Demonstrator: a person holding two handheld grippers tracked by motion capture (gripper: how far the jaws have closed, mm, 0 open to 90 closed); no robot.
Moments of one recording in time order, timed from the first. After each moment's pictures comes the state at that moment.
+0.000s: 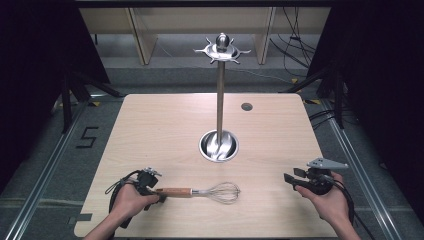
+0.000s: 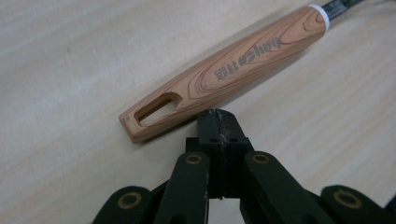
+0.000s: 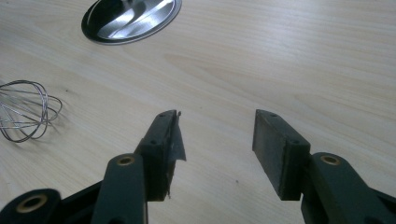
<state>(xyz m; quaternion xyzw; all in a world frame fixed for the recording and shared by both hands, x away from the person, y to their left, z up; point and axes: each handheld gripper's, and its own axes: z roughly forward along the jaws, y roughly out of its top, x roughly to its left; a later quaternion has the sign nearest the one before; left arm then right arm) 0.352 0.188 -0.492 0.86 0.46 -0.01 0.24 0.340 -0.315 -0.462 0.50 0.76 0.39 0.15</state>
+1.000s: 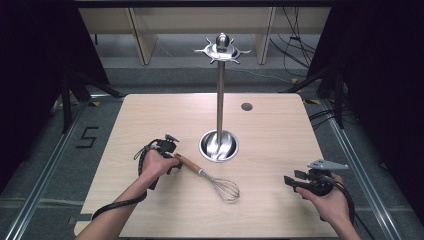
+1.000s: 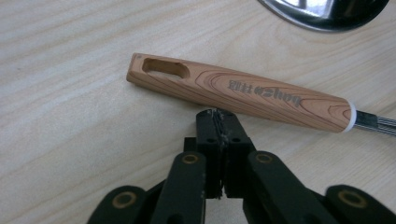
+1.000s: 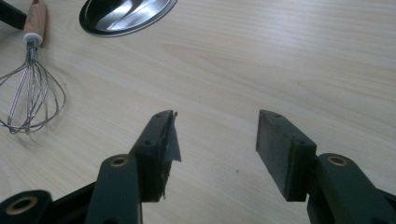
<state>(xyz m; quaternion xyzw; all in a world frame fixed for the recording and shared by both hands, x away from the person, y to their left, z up) 0.449 0.145 -0.489 0.81 0.53 0.01 0.25 0.340 -0.320 -0.469 0.51 0.76 0.38 0.13</state>
